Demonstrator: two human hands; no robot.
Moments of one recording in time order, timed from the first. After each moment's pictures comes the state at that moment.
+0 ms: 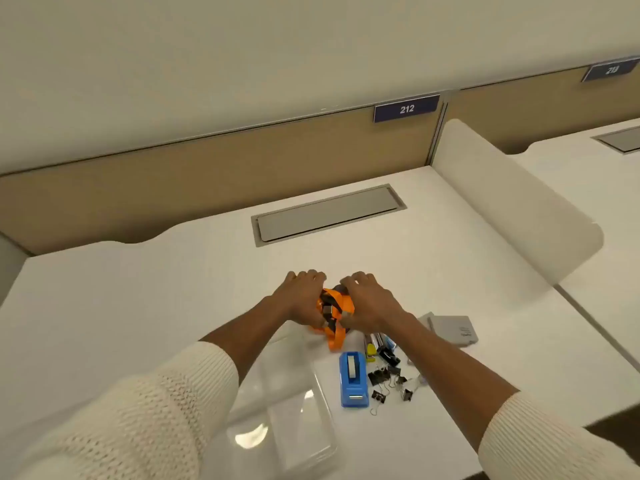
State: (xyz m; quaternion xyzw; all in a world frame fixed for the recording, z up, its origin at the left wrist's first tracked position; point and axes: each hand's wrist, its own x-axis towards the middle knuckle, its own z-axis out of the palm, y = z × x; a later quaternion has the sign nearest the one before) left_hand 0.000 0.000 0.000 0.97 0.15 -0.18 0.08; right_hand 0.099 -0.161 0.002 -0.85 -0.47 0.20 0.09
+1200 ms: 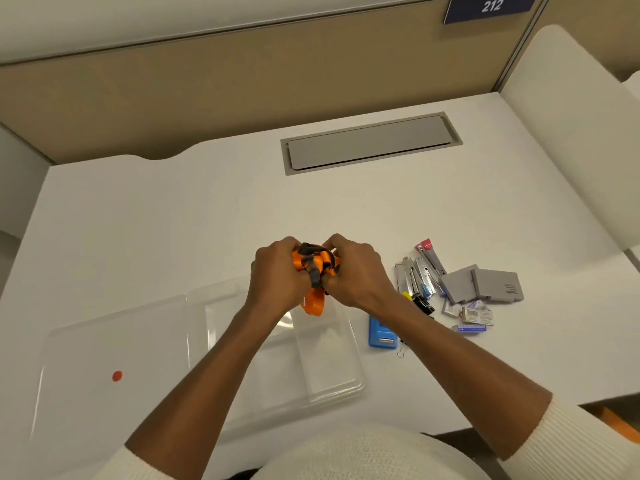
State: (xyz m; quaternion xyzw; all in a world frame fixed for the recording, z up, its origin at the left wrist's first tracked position) left_hand -0.126 -0.028 0.042 0.83 0.45 0.07 0.32; right_hand -0.005 -0.121 0.018 -0.82 -0.44 0.23 0.28
